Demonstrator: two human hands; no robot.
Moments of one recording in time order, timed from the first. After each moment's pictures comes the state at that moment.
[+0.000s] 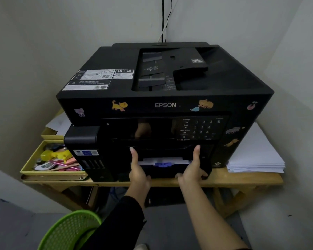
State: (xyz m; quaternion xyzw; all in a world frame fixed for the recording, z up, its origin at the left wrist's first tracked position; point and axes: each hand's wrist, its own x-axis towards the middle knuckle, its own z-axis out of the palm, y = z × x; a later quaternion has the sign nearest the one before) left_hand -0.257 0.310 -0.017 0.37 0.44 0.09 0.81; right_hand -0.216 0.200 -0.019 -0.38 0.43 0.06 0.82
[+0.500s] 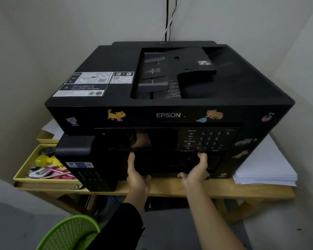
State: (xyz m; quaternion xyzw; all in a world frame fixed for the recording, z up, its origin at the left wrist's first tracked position) left_hand -0.230 0.321 -0.025 0.31 0.42 0.13 0.84; right_hand -0.176 0.199 -0.027 -0.39 0.39 0.07 0.83
